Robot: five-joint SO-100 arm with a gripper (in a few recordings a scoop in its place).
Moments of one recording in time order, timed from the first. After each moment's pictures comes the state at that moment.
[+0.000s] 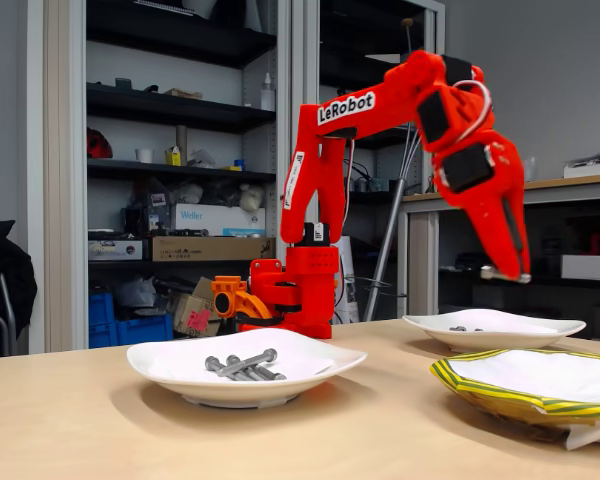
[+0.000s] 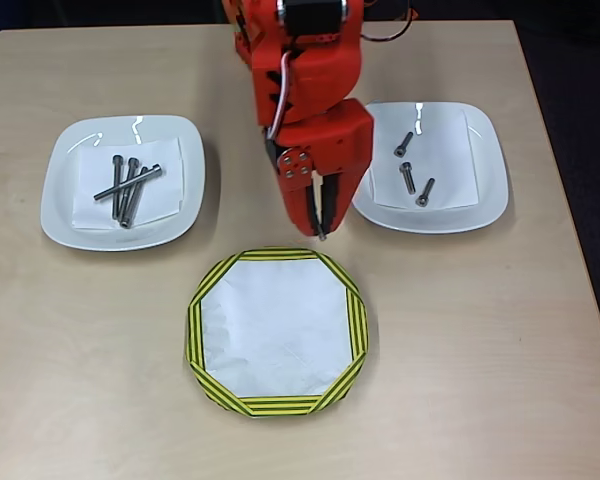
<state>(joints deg) -9.6 85.7 81.7 74.2 76.5</state>
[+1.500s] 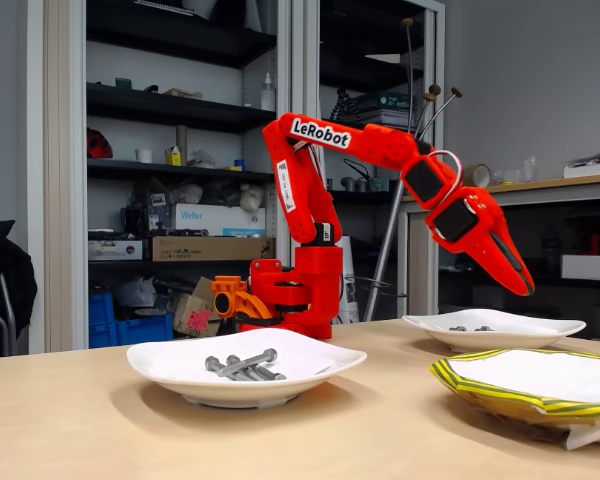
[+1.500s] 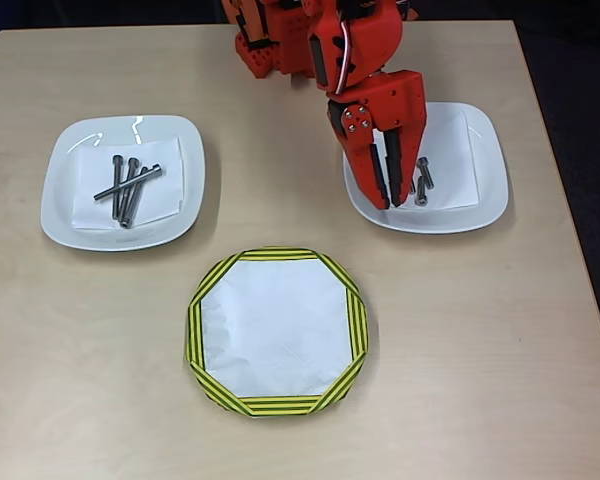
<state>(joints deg) -20.7 115.8 133.4 32.7 87.5</state>
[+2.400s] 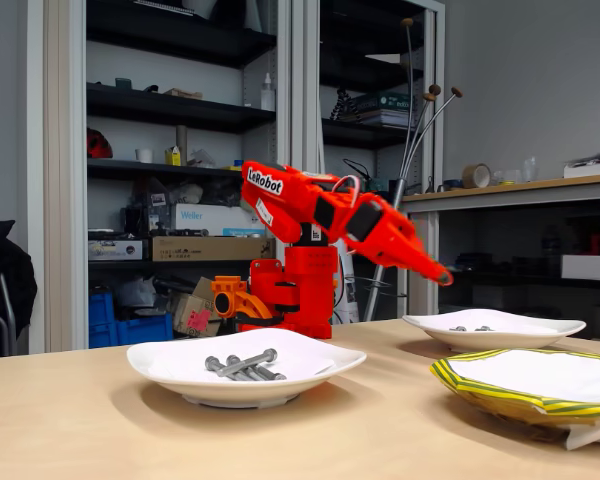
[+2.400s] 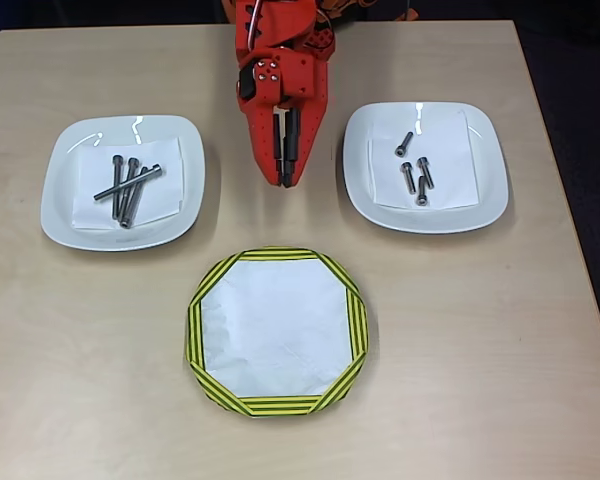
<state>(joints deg) -1.5 159.5 175.6 12.2 62.1</state>
